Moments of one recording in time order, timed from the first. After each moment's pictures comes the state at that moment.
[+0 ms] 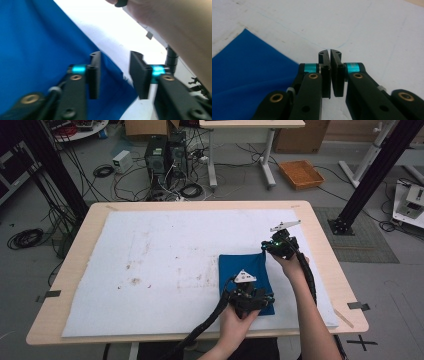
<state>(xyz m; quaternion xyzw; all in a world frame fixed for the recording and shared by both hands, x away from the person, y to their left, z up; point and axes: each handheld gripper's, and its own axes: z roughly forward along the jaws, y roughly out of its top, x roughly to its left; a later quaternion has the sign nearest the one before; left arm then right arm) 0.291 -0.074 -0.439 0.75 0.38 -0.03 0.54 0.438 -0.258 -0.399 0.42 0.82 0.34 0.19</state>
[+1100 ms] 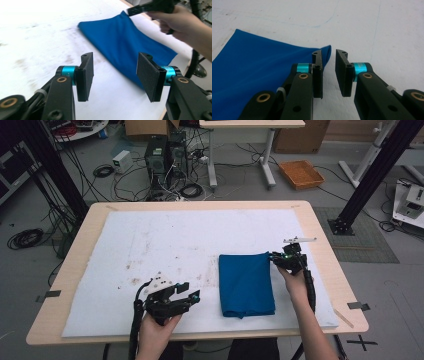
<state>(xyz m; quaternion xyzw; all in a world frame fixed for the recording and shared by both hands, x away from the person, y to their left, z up) 0.251 0.127 -0.406 0.73 0.41 0.11 0.53 0.397 -0.281 -0.423 0.52 0.75 0.38 0.17</state>
